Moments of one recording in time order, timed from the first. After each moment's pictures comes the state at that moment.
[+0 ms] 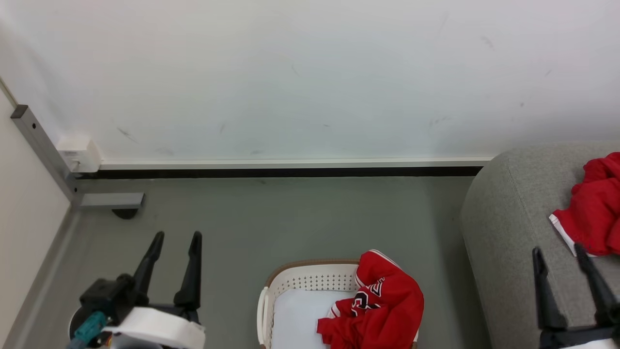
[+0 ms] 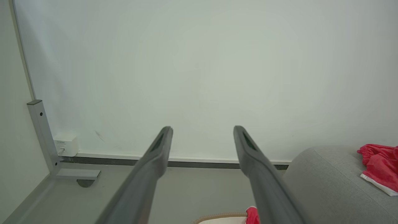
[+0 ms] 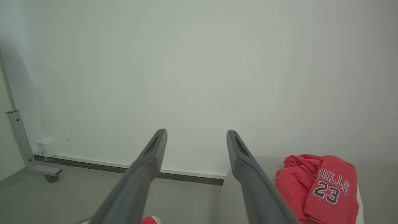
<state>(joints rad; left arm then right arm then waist) -0.16 0.24 -0.22 0.17 -0.41 0.01 -0.26 -0.03 -0.19 -0.01 0.07 0.23 0.13 -0.25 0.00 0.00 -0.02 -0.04</state>
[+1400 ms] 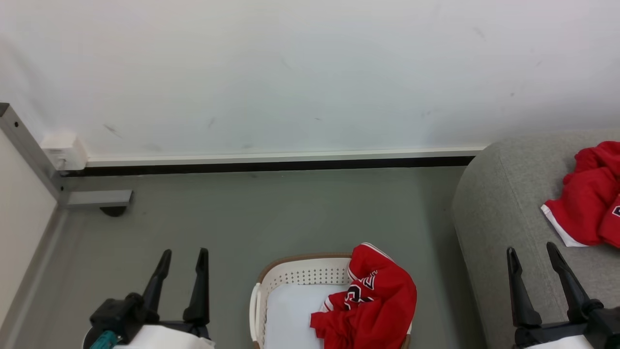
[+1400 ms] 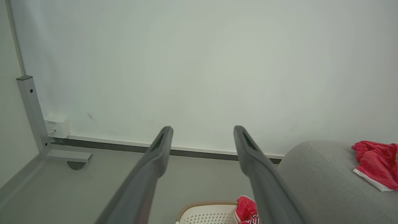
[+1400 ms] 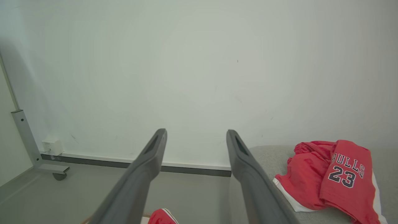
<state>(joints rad) -0.08 0.05 -0.02 0.20 -0.23 -0.13 -0.26 -0.03 -0.09 0.01 0.12 0.18 0.13 -0.26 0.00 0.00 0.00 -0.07</state>
